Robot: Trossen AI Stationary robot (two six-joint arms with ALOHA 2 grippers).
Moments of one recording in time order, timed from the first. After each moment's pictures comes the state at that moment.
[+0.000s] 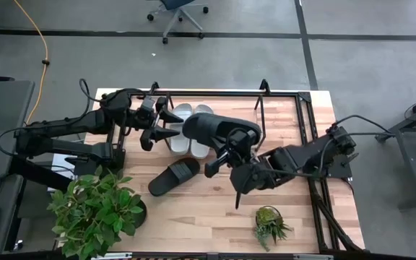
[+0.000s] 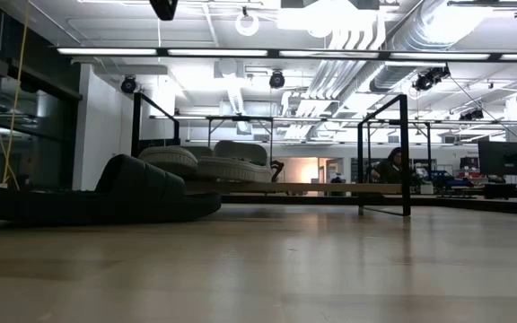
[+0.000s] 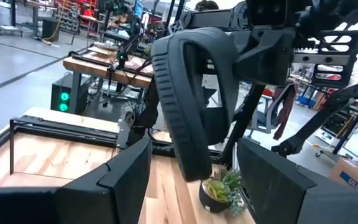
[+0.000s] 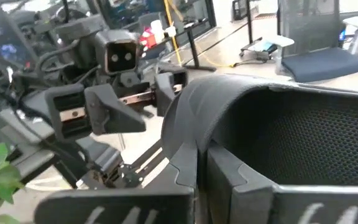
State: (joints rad) left arm 0.37 0.92 0.82 0.09 0.41 -0.28; right arm 0.45 1.80 1.98 -0.68 1.15 0.76
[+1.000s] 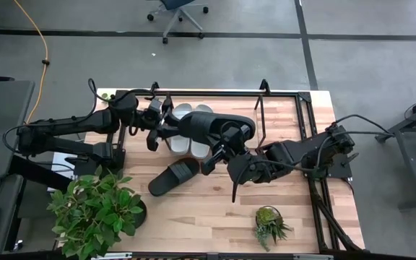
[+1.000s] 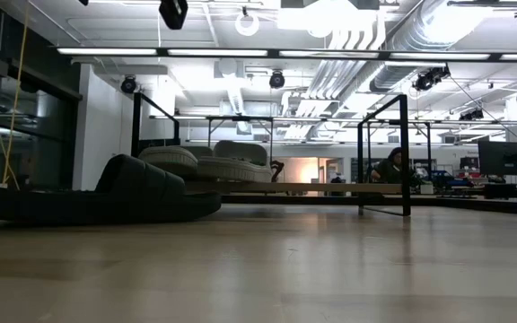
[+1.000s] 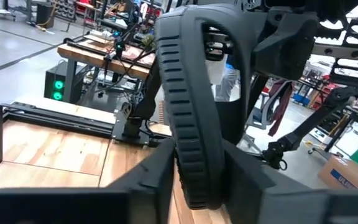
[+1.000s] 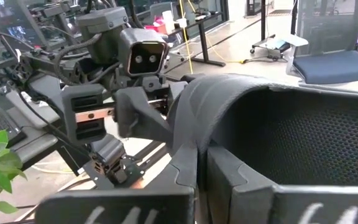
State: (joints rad) left arm 0.37 0.98 0.82 0.13 0.43 -0.30; right arm 0.40 1.80 1.98 -0.63 1.06 0.65
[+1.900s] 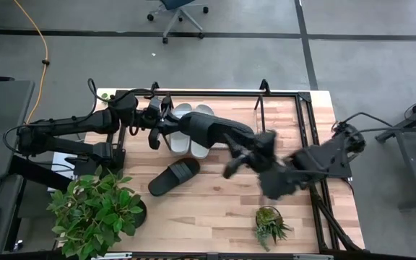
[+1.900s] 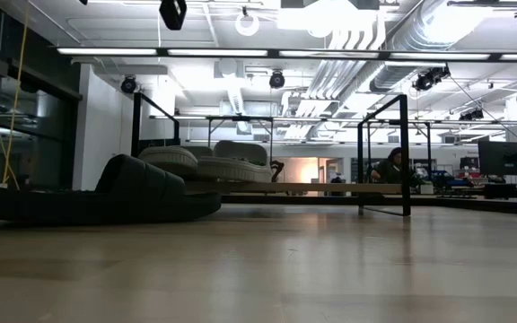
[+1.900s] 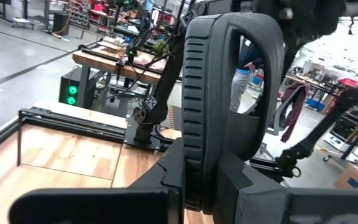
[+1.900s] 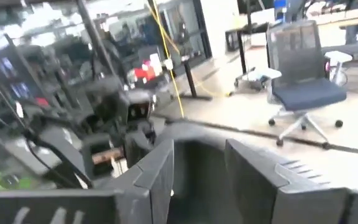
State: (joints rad) left arm 0.37 0.98 0.82 0.14 0.37 -0.30; right arm 0.57 1.69 1.98 -0.66 1.37 0.67
